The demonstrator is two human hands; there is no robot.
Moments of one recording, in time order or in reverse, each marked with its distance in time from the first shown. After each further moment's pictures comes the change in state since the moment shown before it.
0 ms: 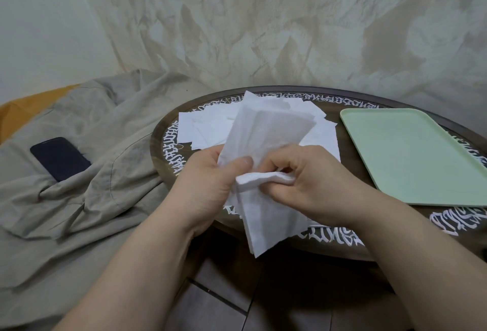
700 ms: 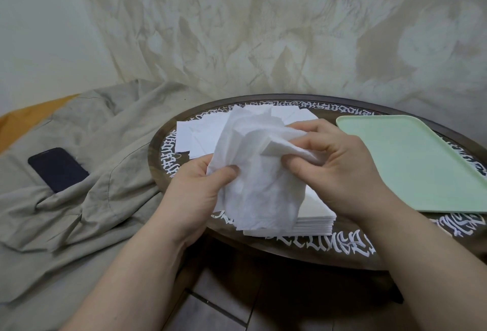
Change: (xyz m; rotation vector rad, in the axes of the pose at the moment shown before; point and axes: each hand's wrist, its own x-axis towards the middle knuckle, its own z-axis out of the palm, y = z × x) left_hand 0.000 0.002 -0.004 -0.021 0.107 -0.038; right_hand -0.003 0.014 -0.013 0.216 0.422 0.034
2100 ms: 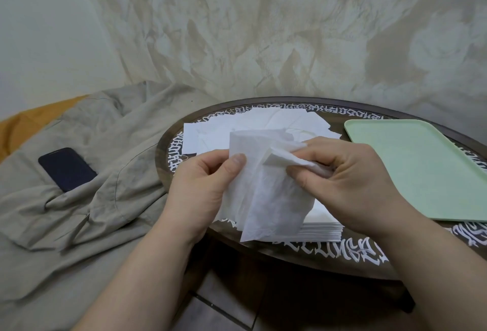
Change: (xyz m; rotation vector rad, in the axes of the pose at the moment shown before) left_hand 0.003 0.002 -0.003 0.025 0.055 0.202; right_hand -0.002 -0.006 0.001 -0.077 -0.061 -0.109
